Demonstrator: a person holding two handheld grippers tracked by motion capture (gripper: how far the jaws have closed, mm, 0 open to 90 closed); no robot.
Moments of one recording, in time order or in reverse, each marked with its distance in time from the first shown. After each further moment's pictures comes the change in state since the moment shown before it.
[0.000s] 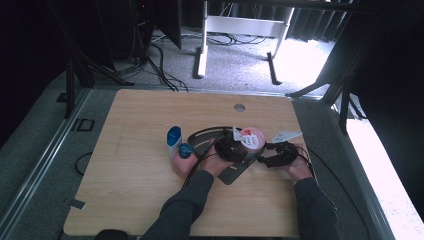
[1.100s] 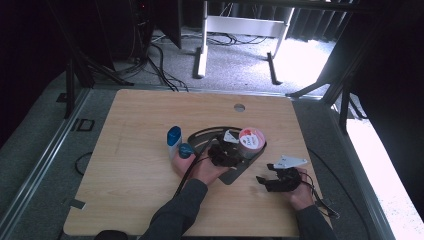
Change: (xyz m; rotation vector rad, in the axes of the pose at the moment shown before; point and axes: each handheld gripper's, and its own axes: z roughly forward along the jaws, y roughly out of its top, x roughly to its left) left arm -0.005 -0.014 -0.032 0.000 -0.148 -0.109; right arm 0.070 -0.044 -0.026 -0.029 -0.074 0.040
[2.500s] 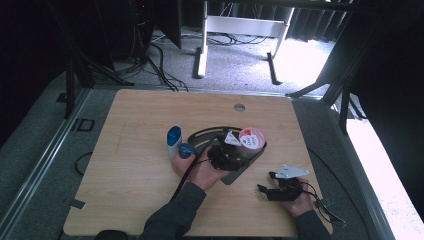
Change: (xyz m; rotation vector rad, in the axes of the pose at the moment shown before) left arm -0.028 0.014 -0.041 0.000 -0.041 0.058; right arm 0.008 -0.030 0.004 -0.010 -0.009 0.035
